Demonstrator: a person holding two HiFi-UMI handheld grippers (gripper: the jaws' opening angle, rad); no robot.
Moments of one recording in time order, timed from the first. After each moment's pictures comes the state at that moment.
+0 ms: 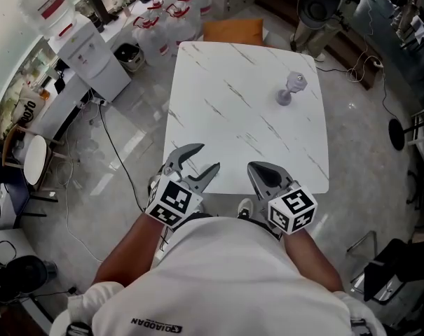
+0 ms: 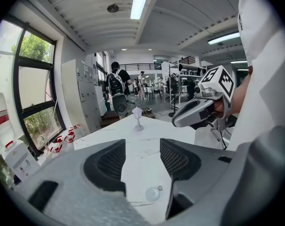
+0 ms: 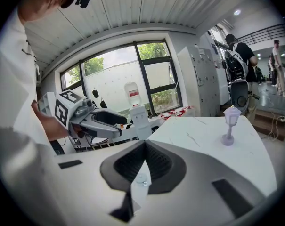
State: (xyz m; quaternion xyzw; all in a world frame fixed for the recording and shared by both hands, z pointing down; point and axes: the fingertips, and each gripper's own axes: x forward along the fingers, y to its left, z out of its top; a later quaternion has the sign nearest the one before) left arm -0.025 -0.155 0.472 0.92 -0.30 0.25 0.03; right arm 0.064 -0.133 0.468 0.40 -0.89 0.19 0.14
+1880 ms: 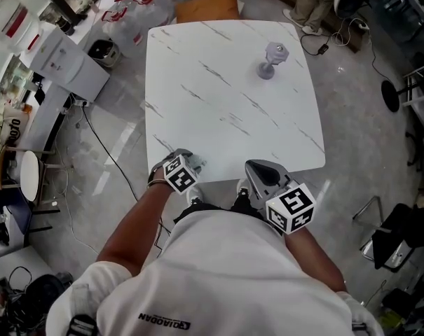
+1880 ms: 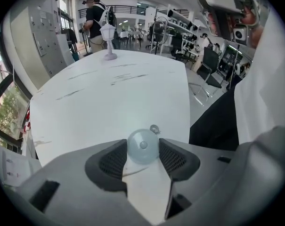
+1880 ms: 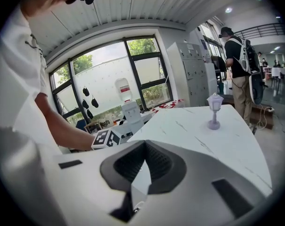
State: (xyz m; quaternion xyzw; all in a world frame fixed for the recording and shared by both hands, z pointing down) left arm -0.028 -0.123 0.735 0.83 -0.11 0.53 0.14; right arm 0.102 -0.105 0.502 0.44 -0.85 0.23 0.16
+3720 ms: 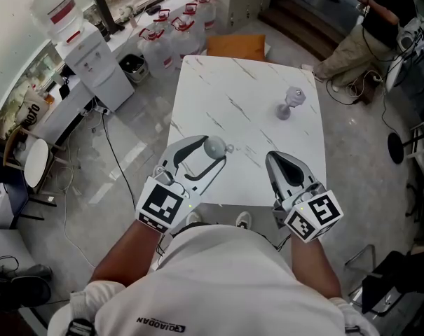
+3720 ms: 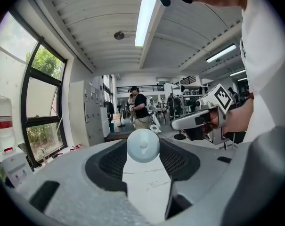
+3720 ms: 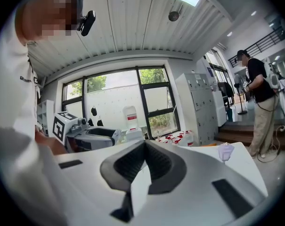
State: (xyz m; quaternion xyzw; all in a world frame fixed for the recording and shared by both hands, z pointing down) left arm -0.017 -0.173 0.356 0.94 -0.32 0.11 -0.03; right arm 0.092 -0.161 0.350 0.44 -0.89 0.11 0.02
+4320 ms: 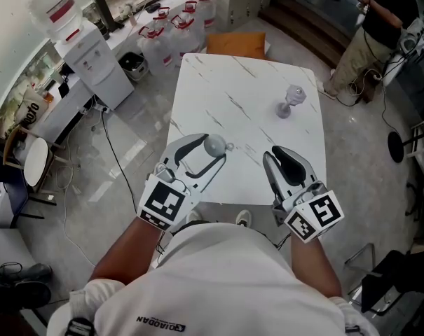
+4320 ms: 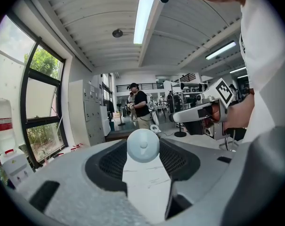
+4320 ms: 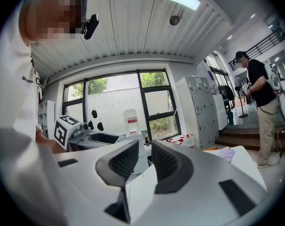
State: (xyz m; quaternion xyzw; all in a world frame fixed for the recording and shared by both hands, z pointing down) left arm -0.015 -0.179 0.366 0.94 -0.32 0.13 -0.04; right arm 0.091 -0.164 0.342 0.44 -0.89 0.09 0.00
